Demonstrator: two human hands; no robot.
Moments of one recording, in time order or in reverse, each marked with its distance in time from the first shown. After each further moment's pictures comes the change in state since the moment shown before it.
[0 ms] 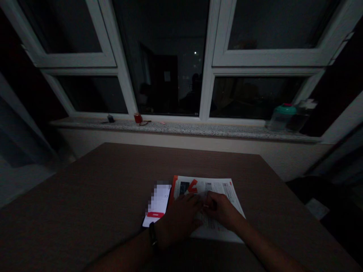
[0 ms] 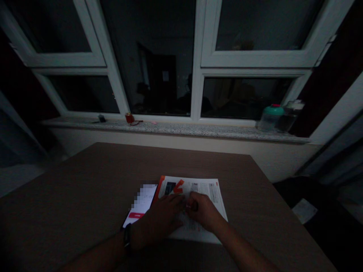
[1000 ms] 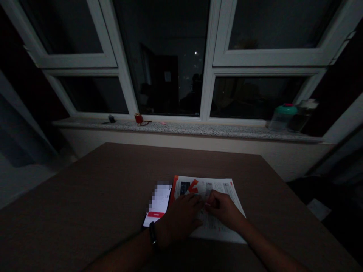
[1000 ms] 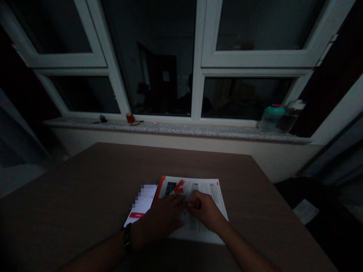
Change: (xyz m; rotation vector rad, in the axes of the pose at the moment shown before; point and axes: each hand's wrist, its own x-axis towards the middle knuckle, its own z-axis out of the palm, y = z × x) left_hand 0.000 -0.001 -0.003 -0.007 -0.028 0.023; right_hand -0.001 0.009 0.000 0.105 0.047 0.030
